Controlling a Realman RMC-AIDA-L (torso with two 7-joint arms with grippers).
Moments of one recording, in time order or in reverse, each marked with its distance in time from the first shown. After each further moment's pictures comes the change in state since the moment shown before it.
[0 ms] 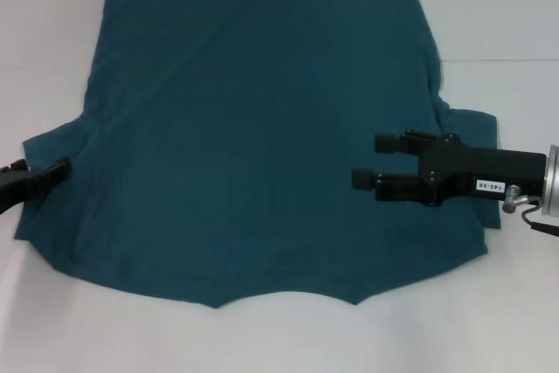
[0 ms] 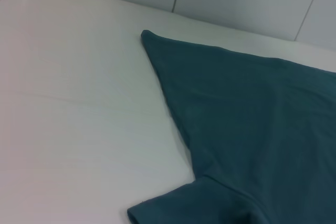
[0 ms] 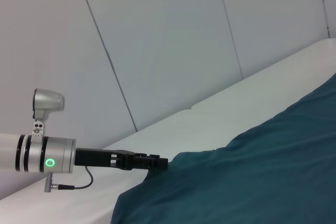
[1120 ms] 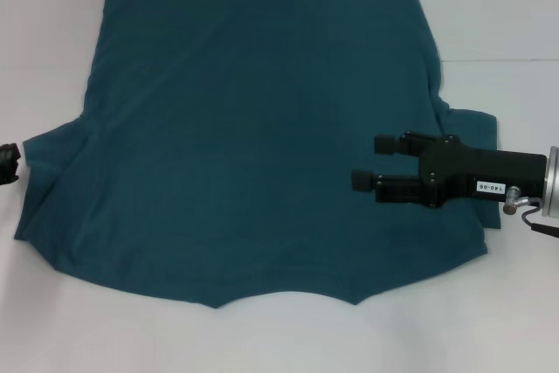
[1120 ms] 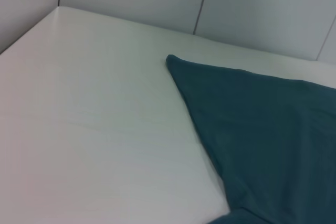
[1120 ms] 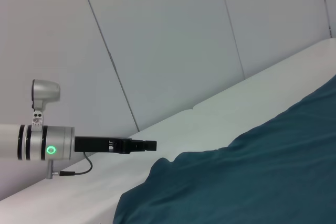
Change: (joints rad) left arm -0.006 0.023 -0.052 0.022 -0.004 0.000 0.002; right arm -0.002 0.000 0.000 0.000 0.000 -0.006 -0.001
